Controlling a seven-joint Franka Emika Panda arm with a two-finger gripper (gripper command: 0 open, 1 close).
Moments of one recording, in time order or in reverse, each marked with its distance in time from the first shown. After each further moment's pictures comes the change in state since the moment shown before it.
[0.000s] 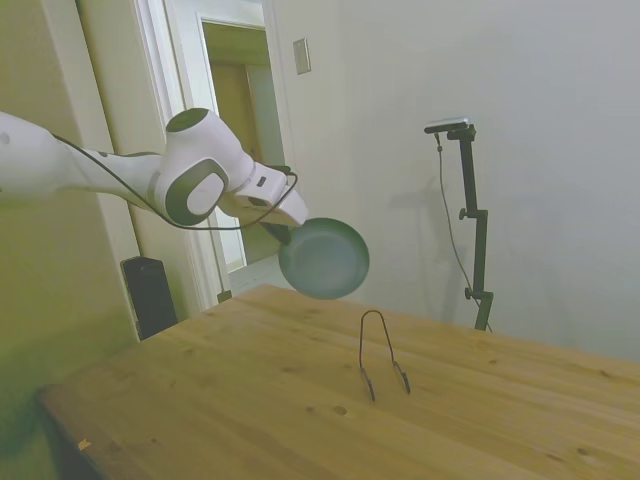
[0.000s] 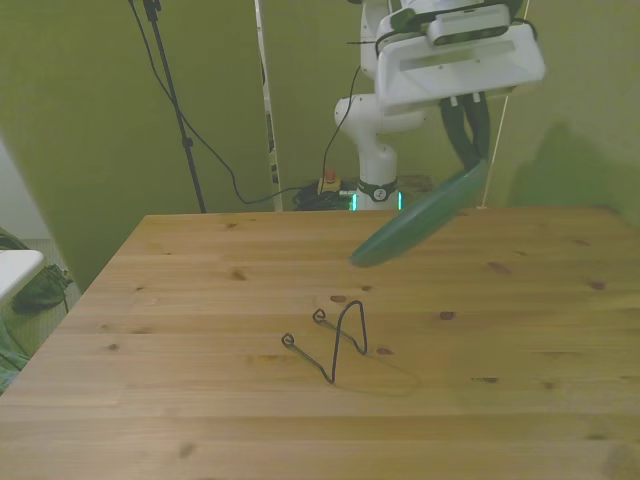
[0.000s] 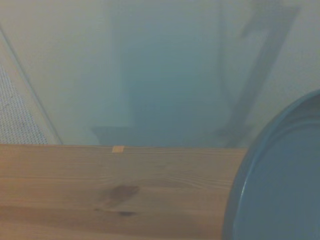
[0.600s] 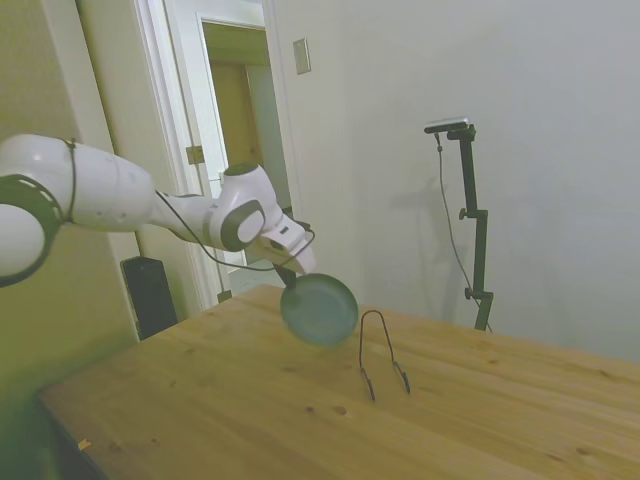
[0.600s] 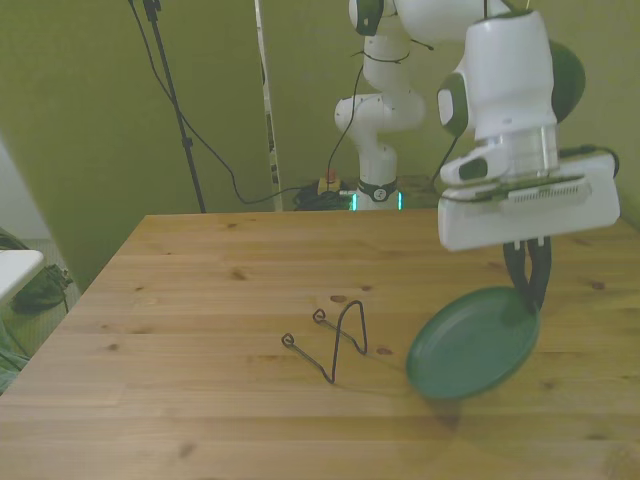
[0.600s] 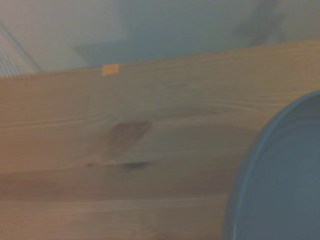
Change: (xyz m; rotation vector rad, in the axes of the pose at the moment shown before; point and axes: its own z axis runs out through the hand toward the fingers) arm -0.016 -0.005 0.187 -0.201 -0.203 0.154
